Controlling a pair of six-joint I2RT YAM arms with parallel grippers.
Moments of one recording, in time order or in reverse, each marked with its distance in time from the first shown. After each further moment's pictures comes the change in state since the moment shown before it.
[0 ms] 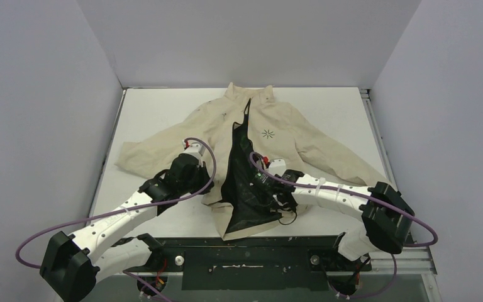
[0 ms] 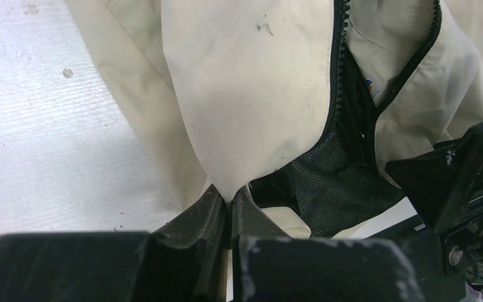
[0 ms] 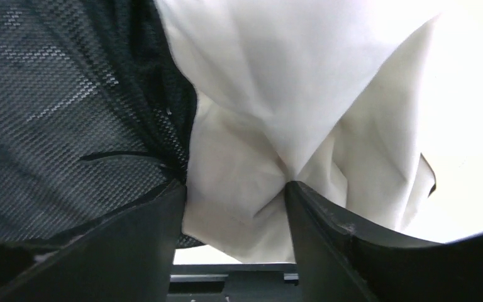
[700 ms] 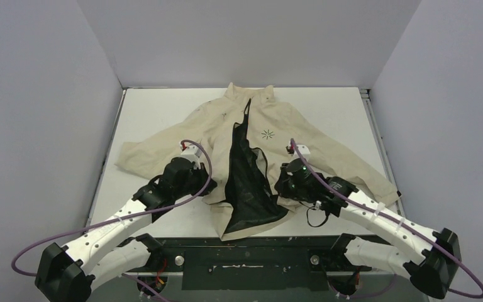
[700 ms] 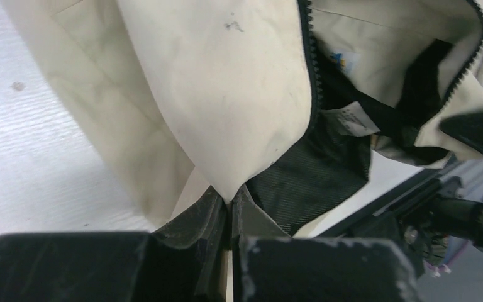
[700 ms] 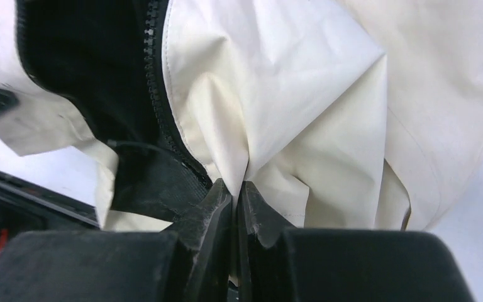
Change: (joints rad) left arm 0.006 -0.076 -0.052 0.059 0.069 -0.023; right arm -0.099 -0.409 -0.111 0.188 -0.116 -0.128
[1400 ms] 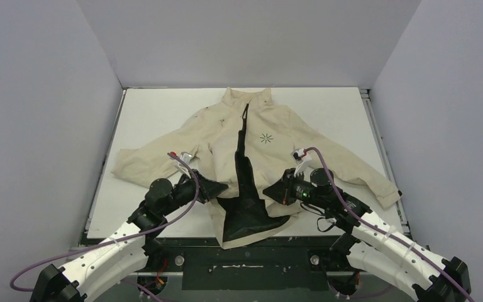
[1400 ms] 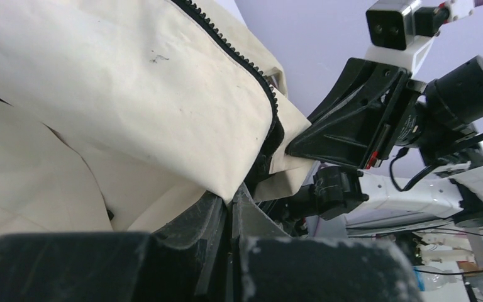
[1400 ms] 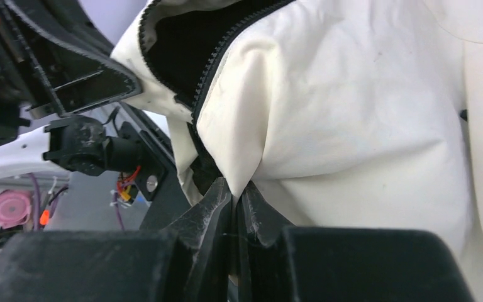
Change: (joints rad) left arm 0.005 -0.254 -0.319 0.604 0.292 -0.261; right arm -0.146 -0.277 -0.283 0.458 -0.504 -0.024
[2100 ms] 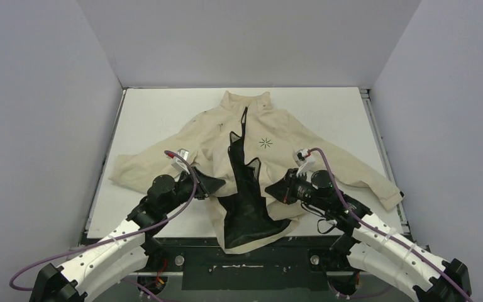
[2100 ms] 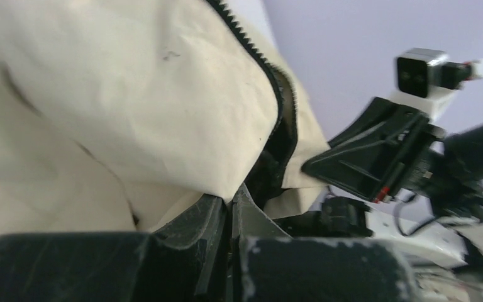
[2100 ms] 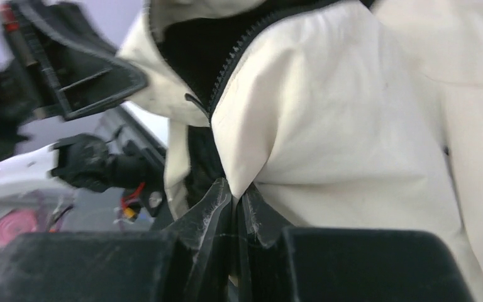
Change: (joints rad) left arm 0.000 0.013 0.012 0.013 -0.075 -0.096; right arm -0.006 -0.068 -0.073 0.113 -0.005 0.041
